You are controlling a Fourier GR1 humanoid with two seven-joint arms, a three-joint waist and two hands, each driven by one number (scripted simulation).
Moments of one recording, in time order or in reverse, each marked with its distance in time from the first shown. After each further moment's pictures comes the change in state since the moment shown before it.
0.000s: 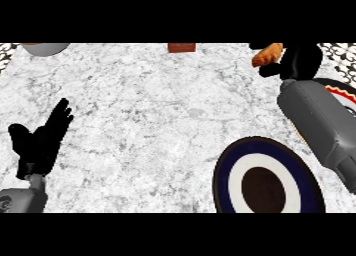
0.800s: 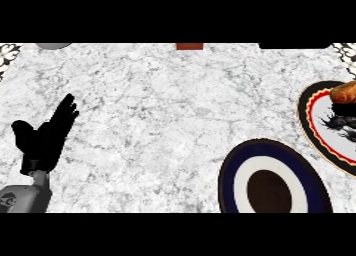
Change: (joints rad) left arm -0.022 -0.025 0.002 -0.027 -0.022 -0.030 0.018; right arm 0.488 -0.314 -0.183 -0.385 -0.106 0.041 -0.020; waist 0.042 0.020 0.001
